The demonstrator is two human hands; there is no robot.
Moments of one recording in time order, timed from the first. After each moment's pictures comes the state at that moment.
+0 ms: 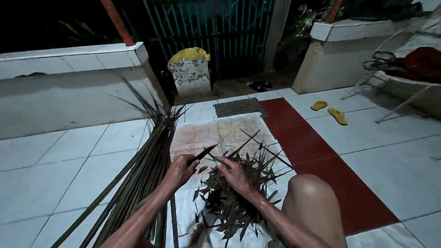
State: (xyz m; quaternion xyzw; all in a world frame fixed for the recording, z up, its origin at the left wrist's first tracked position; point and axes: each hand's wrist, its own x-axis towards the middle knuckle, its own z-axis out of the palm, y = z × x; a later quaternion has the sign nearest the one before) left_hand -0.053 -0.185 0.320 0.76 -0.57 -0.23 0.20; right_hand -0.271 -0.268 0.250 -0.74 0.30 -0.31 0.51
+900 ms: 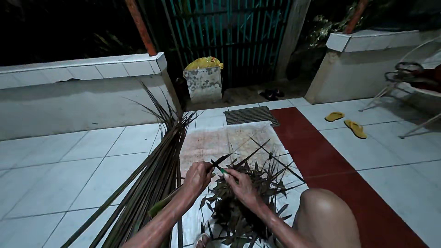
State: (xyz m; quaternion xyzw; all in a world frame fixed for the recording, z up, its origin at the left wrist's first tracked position) left_hand -0.075 -0.193 0.317 0.79 -0.58 -0.17 0.13; right_hand -0.268 -0.261 0.257 -0.77 0.33 -0.24 0.49
